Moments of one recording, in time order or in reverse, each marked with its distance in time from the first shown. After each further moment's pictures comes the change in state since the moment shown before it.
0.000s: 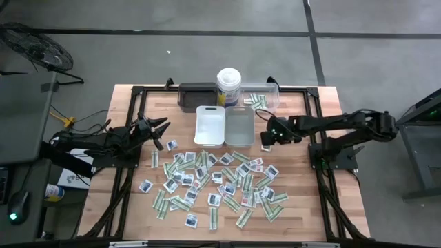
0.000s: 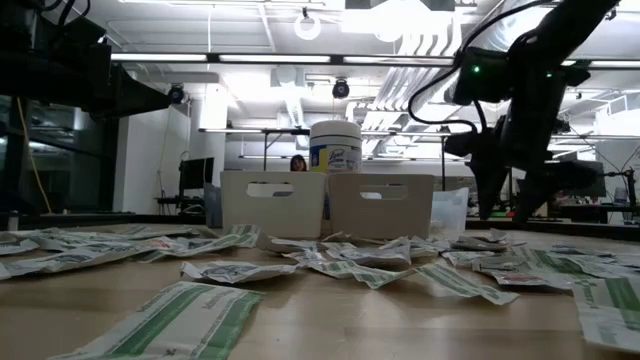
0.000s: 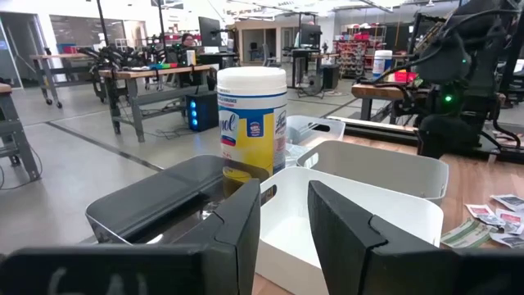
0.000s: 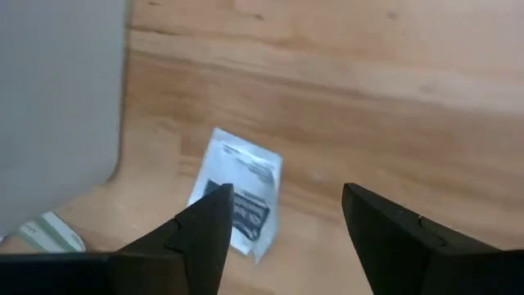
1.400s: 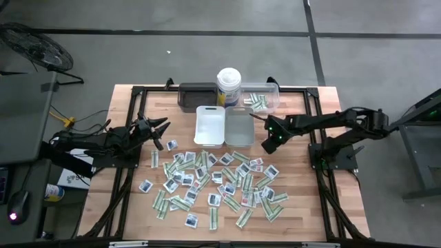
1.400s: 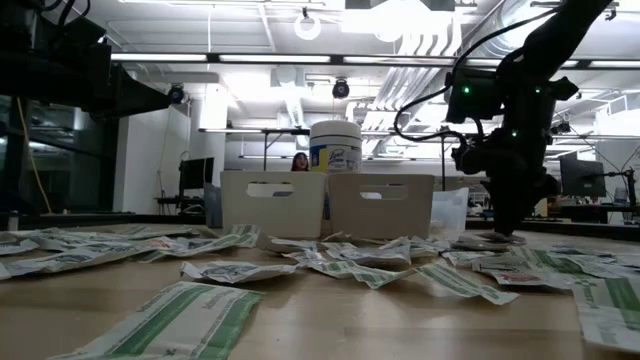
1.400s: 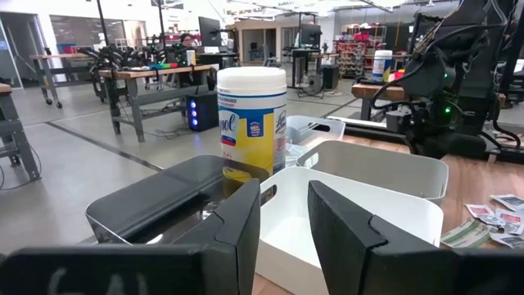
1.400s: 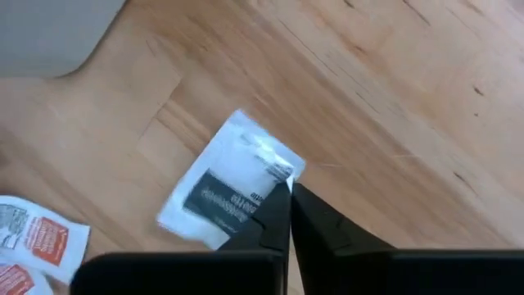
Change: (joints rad) left arm 0.000 0.000 0.000 0.000 0.000 0.000; right arm -0.045 0.091 -0.003 0.037 -0.075 -0.564
